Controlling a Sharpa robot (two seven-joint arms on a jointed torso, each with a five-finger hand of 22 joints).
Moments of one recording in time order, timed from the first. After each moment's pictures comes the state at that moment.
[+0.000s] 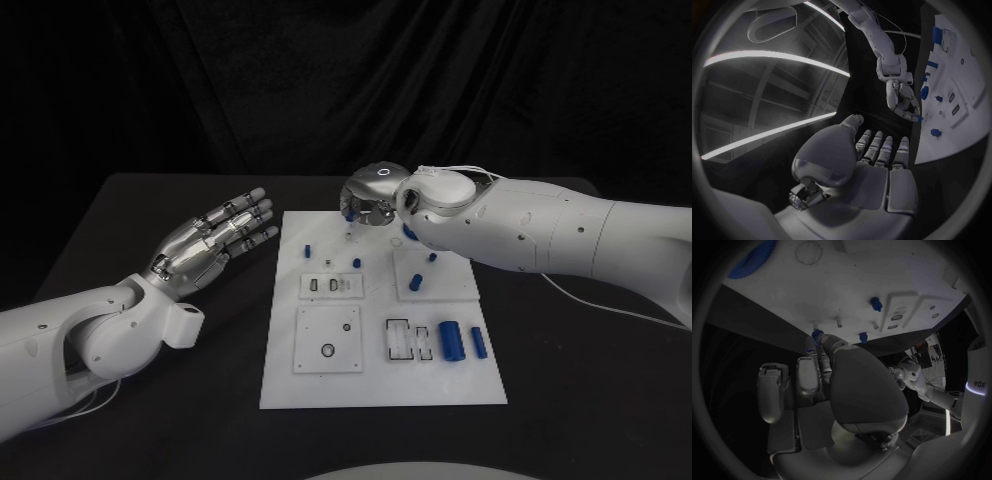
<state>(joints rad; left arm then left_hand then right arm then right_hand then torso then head) 1.23 -1.02 -0.21 1.58 -0.06 0.14 0.66 1.33 0.26 0.01 0.04 0.59 0.29 0.02 0.07 0.05 0.18 0.13 0.21 0.06 0.15 0.14 0.05 0.04 0.16 0.09 0.26 0.05 0.02 1.39 -0.44 -0.23 1.08 -1.66 -0.28 0.00 1.51 -0.11 0.36 0.10 0.39 0.95 0.10 0.23 0.41 1.13 0.05 0.23 0.09 1.42 -0.03 1.33 1.05 0.04 1.47 0.08 1.52 1.31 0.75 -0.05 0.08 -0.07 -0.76</state>
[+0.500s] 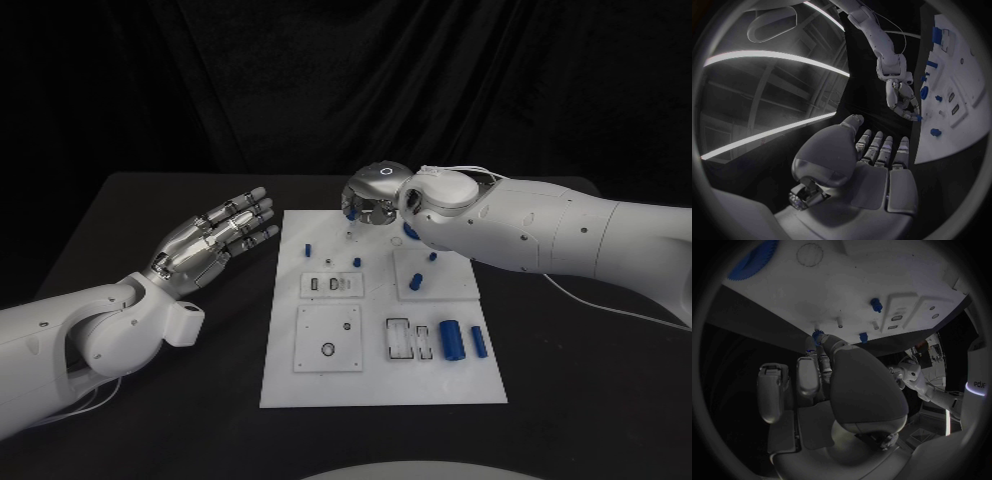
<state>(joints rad) 1.23 -1.02 -0.21 1.58 -0.06 0.14 0.65 1.33 0.26 0.01 0.04 0.59 0.29 0.03 0.07 0.05 0.18 0.13 0.21 0.06 0.15 0.14 0.05 0.04 0.16 0.09 0.26 0.05 0.02 1.39 -0.44 -0.23 1.08 -1.66 -0.29 0.00 1.50 -0.11 0.36 0.11 0.39 0.94 0.10 0.23 0.41 1.13 0.06 0.22 0.09 1.42 -0.03 1.33 1.05 0.04 1.47 0.08 1.52 1.31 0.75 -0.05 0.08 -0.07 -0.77</state>
